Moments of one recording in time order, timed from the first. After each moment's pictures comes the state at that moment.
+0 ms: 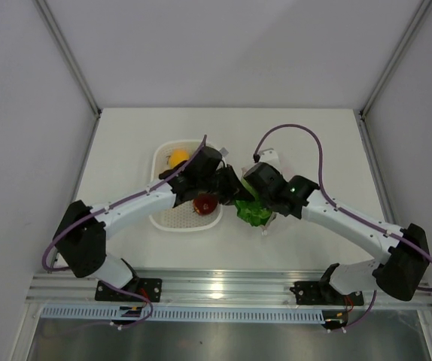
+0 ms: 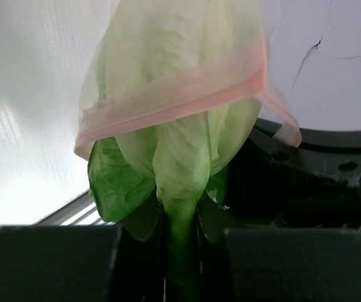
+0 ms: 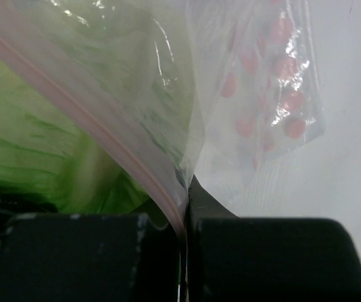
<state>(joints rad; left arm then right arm) -0.78 1.52 1.12 -0.26 0.40 -1.20 0.88 1.33 1.15 -0.82 0.53 0.45</state>
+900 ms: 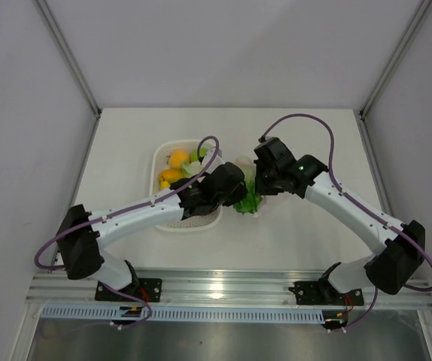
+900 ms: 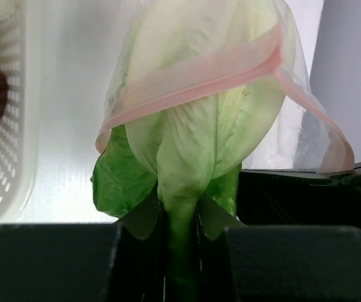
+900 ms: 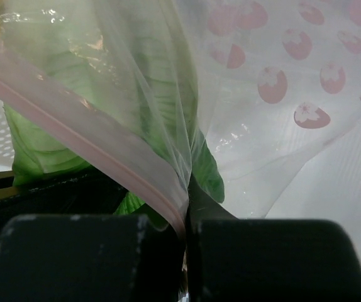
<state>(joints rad) -1.02 1.50 1.21 -0.43 -0.38 -1.27 0.73 1.40 1.33 -0.88 0.15 0.60</state>
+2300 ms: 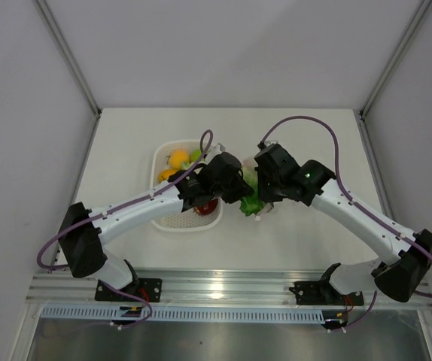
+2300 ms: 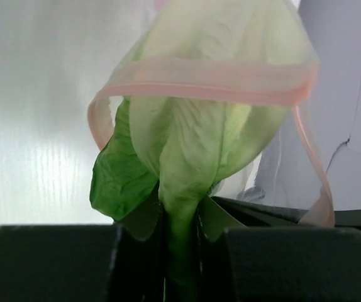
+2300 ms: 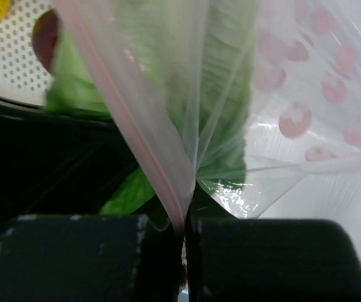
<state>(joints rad) -0.96 1.52 1.29 -0.50 -0.17 -1.30 0.80 1.33 1.34 -0.97 0.21 0.56</state>
